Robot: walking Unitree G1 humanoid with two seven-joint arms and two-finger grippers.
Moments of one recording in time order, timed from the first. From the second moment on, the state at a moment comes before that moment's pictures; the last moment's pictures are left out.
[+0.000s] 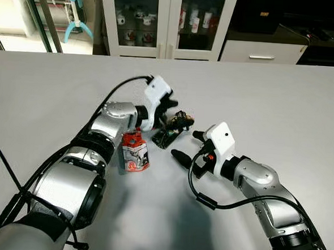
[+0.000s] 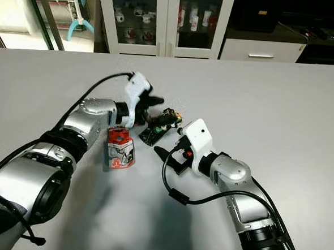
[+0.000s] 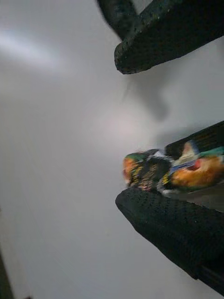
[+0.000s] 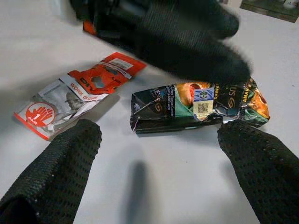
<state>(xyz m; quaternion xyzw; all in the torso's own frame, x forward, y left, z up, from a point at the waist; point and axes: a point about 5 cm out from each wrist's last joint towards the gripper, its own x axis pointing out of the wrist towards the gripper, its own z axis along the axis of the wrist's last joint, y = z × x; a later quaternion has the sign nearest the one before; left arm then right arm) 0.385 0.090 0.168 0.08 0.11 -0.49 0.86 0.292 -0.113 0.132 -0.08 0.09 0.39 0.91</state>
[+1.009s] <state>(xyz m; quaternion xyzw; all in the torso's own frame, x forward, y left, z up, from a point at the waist) 0.376 0.082 0.134 0.15 0.15 -0.46 0.86 0.286 -0.114 0.132 -0.08 0.09 0.40 0.91</state>
